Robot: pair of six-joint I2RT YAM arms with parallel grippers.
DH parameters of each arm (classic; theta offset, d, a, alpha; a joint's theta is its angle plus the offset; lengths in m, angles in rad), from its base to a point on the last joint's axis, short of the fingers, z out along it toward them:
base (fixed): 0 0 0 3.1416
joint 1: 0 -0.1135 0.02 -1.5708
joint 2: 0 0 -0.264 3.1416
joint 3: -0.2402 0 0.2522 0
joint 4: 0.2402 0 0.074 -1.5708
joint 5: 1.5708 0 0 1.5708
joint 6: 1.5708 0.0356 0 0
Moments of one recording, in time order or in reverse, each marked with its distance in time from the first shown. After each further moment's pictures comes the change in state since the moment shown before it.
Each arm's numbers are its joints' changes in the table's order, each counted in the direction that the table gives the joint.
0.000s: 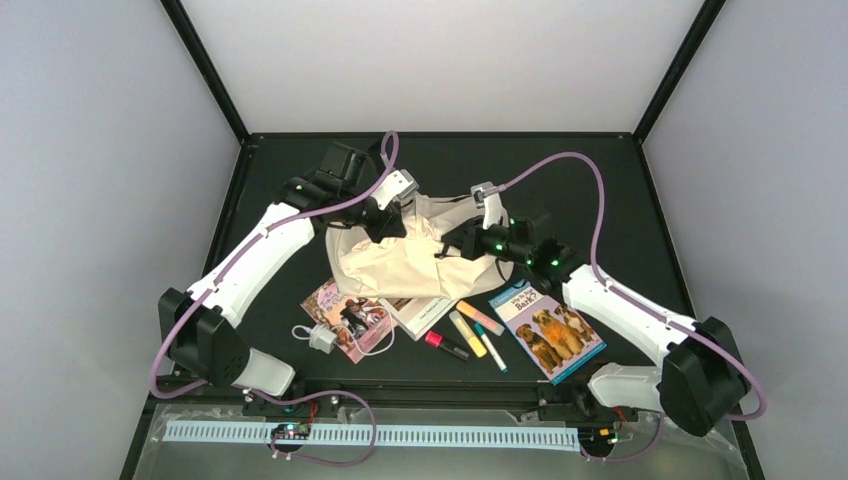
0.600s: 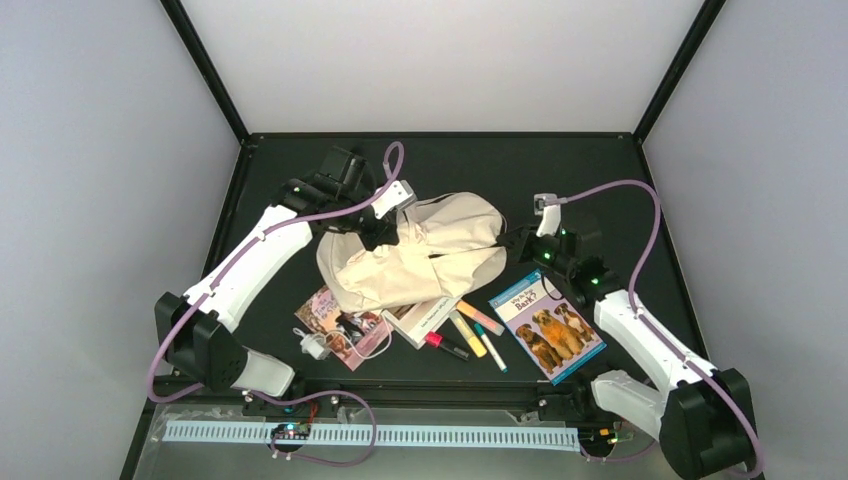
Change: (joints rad) left arm 0.001 0.023 0.004 0.085 -0.044 0.120; right arm 0.292 0.215 0.225 0.025 -0.003 0.002
